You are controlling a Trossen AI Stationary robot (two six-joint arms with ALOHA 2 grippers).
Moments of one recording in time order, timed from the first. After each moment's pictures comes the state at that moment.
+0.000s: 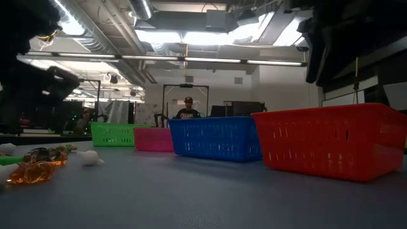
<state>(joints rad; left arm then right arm) -0.63 1.38 0.51 0.00 -0.09 -0.33 0.47 1.65 1.28 -1.12 0.43 0.46</state>
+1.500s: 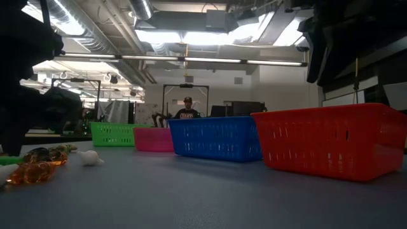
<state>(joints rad) -0.63 1.50 0.51 0.02 -0.12 -0.33 0.47 1.65 1.28 -1.12 0.43 0.46</state>
